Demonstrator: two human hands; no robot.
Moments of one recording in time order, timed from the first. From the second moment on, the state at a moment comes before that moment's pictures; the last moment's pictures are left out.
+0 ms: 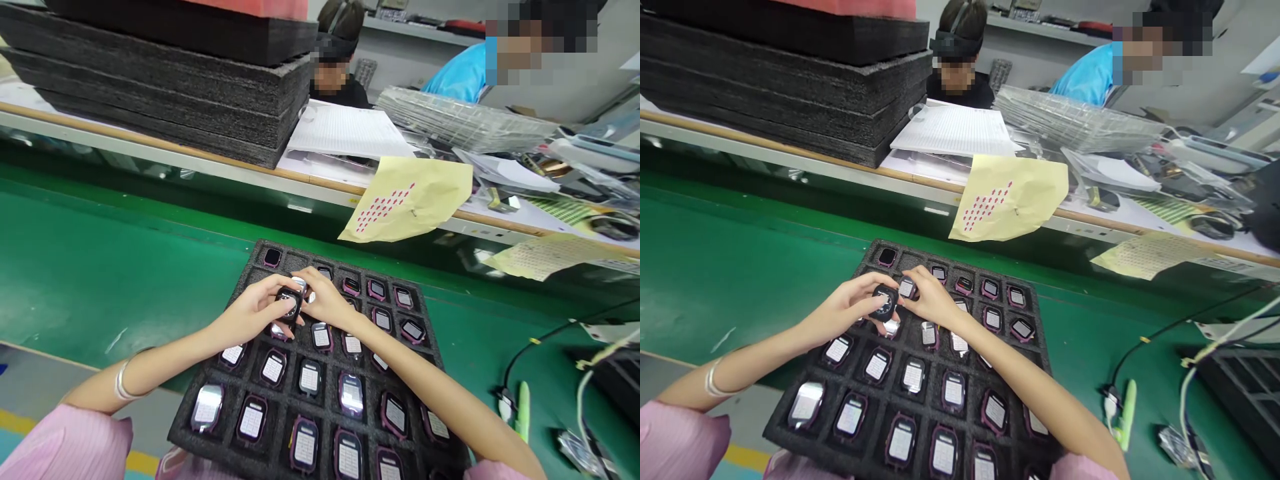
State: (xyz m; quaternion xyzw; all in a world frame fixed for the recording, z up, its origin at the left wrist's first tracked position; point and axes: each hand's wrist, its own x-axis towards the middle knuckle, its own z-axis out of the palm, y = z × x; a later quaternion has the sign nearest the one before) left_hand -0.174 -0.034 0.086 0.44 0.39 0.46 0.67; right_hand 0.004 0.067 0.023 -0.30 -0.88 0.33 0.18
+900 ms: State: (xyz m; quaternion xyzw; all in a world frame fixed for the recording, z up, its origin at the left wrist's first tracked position) left_hand -0.222 0.017 -0.015 0.35 0.55 0.64 0.40; right_hand -0.086 0.109 0.020 -0.42 -0.81 0.36 0.21
